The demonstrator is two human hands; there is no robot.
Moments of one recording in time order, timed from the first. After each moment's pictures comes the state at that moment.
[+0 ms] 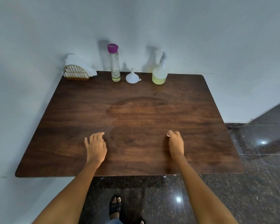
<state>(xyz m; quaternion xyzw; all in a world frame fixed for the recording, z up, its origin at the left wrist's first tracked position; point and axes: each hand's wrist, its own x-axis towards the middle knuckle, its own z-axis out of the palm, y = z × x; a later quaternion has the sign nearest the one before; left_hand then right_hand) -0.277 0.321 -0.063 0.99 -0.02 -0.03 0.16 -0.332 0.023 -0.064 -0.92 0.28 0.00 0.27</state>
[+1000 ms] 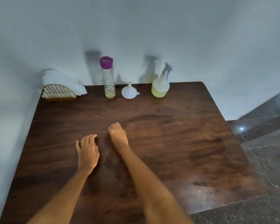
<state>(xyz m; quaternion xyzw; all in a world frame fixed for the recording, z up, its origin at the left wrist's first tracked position) -0.113 0.341 -0.089 0.98 -0.08 -0.02 0.18 -0.101 0.200 -0.058 -0.97 0.06 0.01 0.23</state>
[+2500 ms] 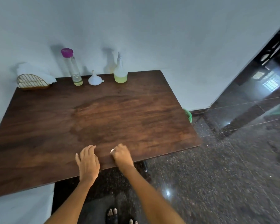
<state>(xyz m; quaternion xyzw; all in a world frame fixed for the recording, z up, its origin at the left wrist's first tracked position) -0.365 0.260 -0.083 0.98 -0.09 0.00 0.18 -0.399 0.114 -0.096 -1.00 0.05 -0.03 0.08</state>
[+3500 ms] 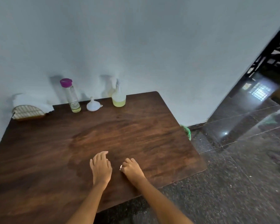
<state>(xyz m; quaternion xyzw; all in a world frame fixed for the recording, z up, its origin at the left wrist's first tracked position) -0.282 0.187 -0.052 0.96 -0.11 -0.01 0.26 -0.339 0.062 -0.059 -1.00 0.00 0.08 0.00</state>
